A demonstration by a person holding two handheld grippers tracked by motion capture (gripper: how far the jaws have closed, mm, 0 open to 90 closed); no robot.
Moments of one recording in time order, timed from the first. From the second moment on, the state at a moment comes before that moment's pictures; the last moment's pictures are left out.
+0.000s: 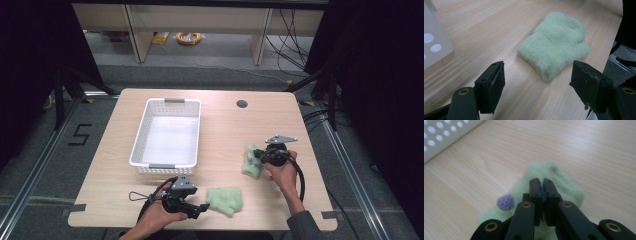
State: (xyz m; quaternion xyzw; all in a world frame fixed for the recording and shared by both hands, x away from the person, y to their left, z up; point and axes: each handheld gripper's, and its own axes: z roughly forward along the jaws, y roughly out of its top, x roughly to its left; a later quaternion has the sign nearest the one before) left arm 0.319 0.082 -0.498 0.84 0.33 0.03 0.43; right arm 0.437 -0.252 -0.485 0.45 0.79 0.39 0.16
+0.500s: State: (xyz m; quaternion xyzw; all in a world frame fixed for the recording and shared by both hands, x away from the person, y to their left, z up) left arm 0.321 0.069 -0.487 0.83 0.32 0.05 0.45; right arm 0.386 -0.232 -0.437 0.43 0.75 0.47 0.15
